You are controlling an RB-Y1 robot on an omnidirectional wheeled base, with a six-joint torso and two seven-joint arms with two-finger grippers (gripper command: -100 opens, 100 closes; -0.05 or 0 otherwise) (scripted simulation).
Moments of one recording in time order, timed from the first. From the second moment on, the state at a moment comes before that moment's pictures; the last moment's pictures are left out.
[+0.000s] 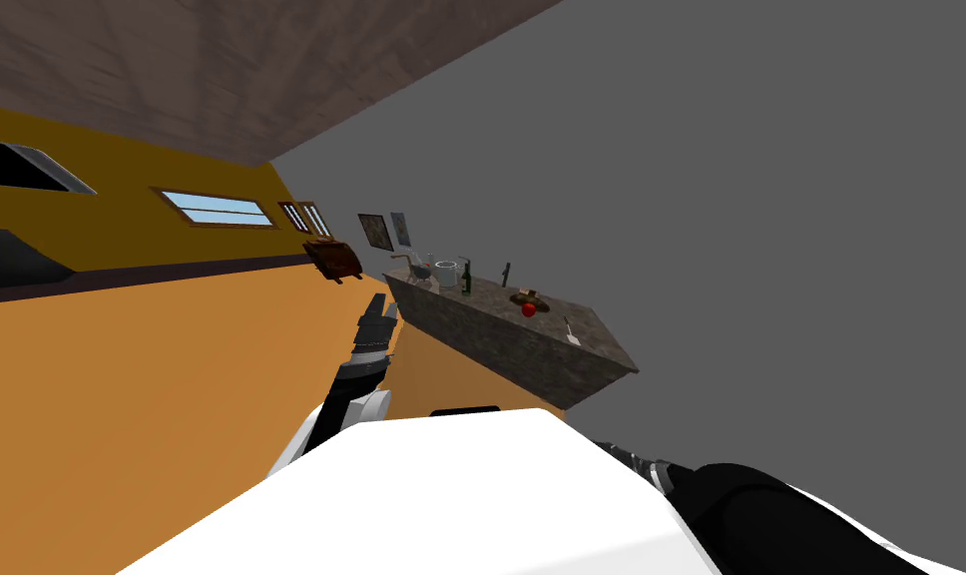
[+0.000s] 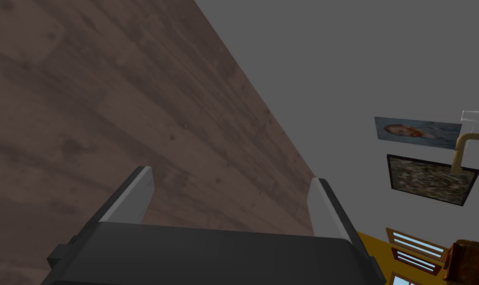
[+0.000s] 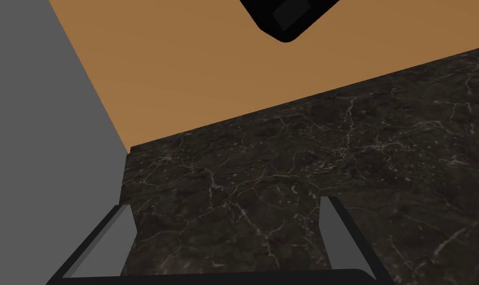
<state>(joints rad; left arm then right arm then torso) 0.48 0.03 -0.03 -2.23 -0.08 -0.46 -0.10 0.82 -1.61 0.60 -1.76 -0.45 -0.11 0.00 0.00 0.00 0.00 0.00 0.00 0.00</state>
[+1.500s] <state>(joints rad) 0.48 0.03 -0.03 -2.23 -0.08 -0.46 -0.10 0.94 -1.86 0.48 -1.63 -0.67 -0.09 -0.09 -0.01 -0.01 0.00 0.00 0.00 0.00</state>
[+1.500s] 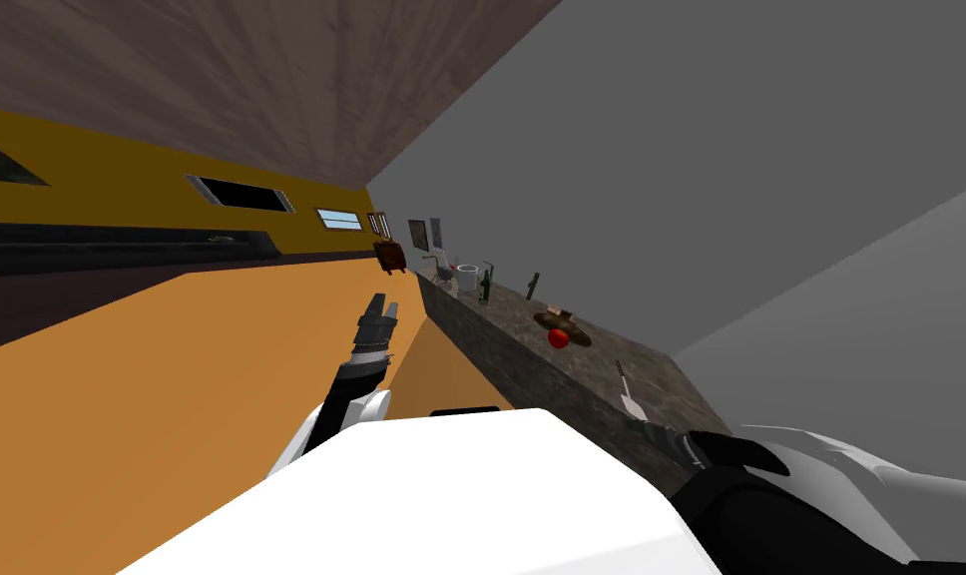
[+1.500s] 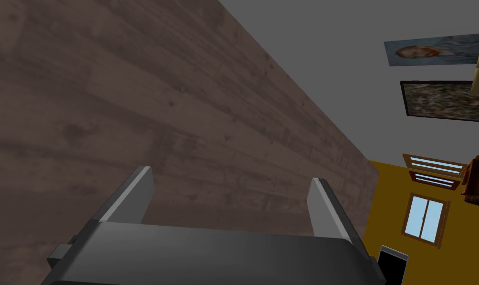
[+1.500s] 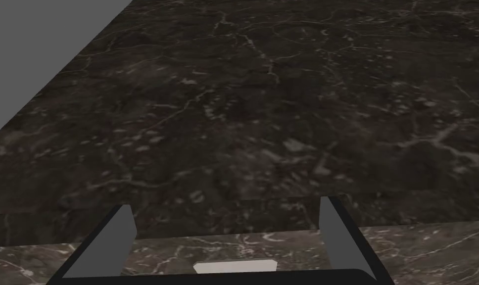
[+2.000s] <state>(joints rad) 0.48 0.03 -0.03 -2.23 -0.08 -0.46 -0.10 0.95 -1.88 0.47 -1.60 -0.69 -0.09 -0.11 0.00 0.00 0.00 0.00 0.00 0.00</state>
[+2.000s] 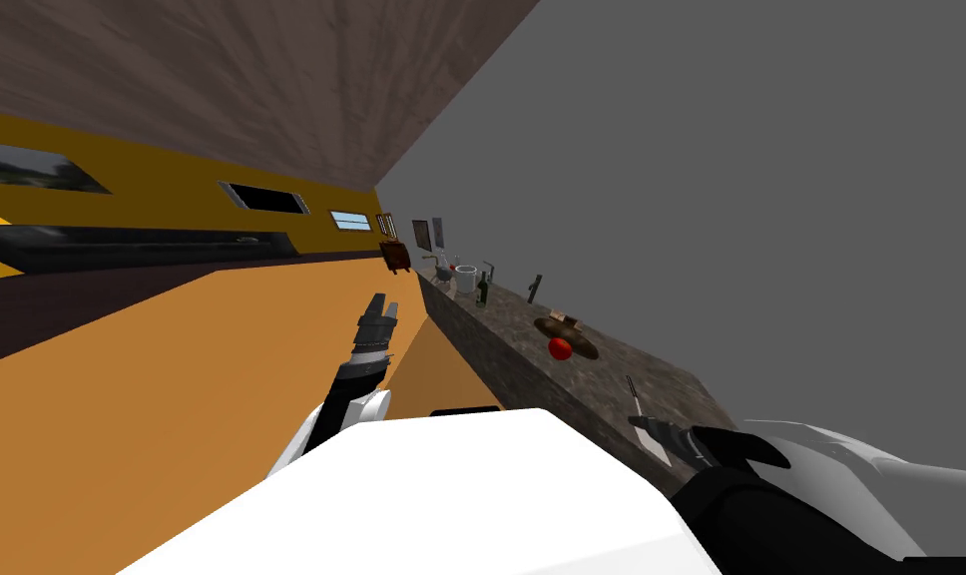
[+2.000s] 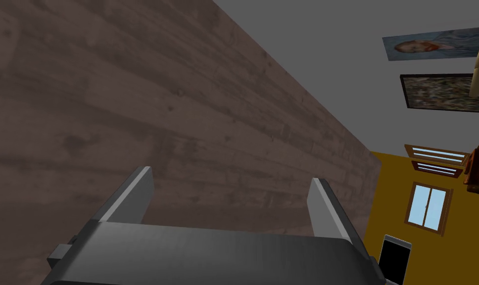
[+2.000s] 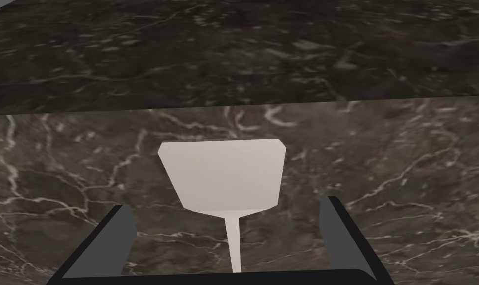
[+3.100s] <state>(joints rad) 0.48 0.03 -0.03 -2.23 -0.08 -0.46 -0.10 0.93 -1.76 0.49 -1.54 -0.67 -0.07 -0.09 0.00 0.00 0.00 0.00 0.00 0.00</state>
